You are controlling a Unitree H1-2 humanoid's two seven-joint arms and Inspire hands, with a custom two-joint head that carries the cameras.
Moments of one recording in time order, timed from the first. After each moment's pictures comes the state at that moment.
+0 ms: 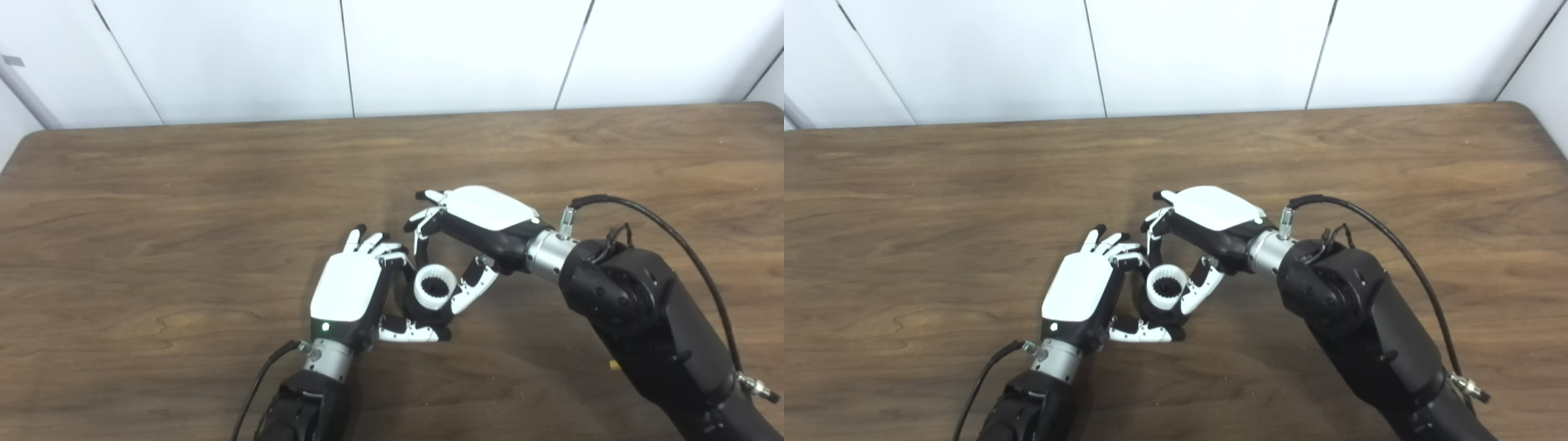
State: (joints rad) left arm 0.02 0.07 -0.48 -0.16 1.09 0.14 0.05; right arm -0.36 -0.35 0.42 -0.49 -0.78 0.30 0.79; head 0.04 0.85
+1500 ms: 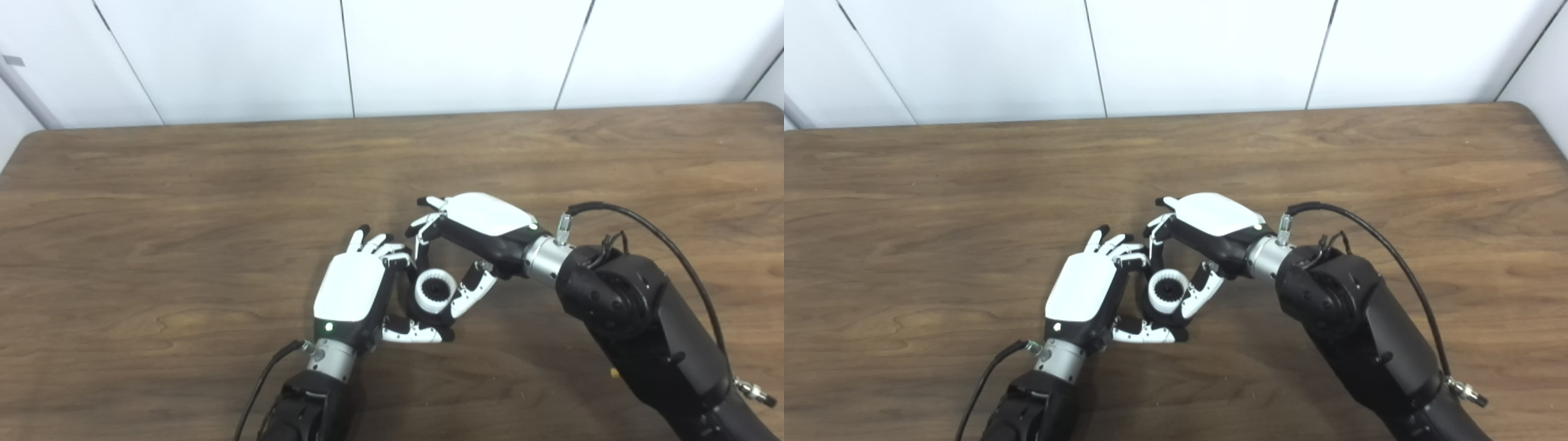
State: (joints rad) left arm 0.02 0.06 -0.49 -0.16 1.10 0.15 0.04; right arm -0.34 -0.35 0.43 -0.45 -0.77 0.28 0.75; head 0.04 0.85
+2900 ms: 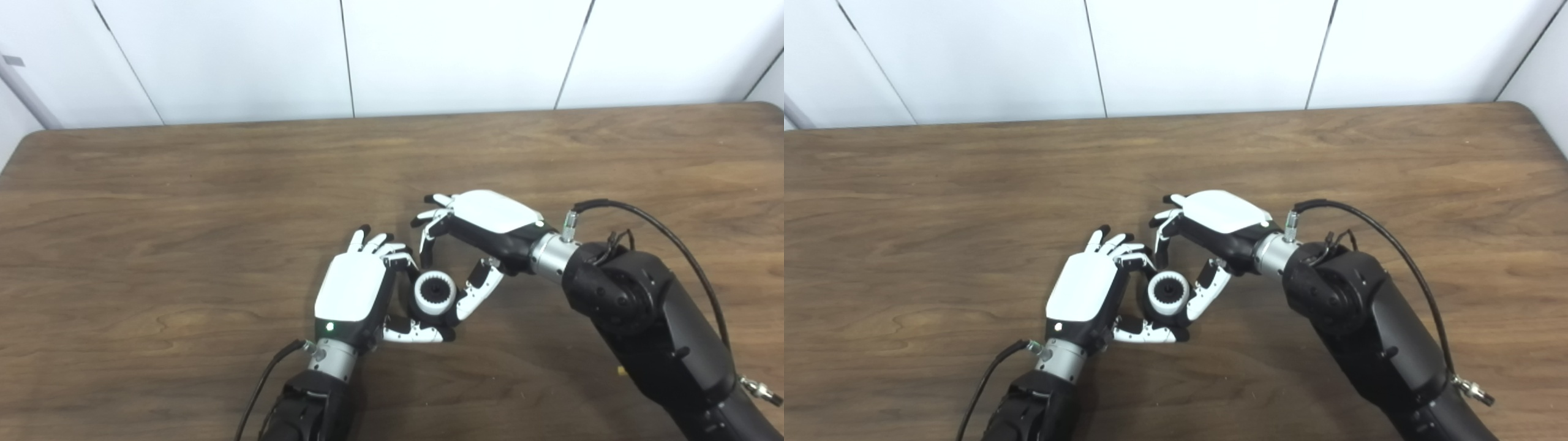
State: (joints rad) left arm 0.02 0.06 -0.49 -0.16 1.10 0.16 0.04; right arm -0.34 -0.36 0.39 -0.43 -0.77 0.26 0.75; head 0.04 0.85
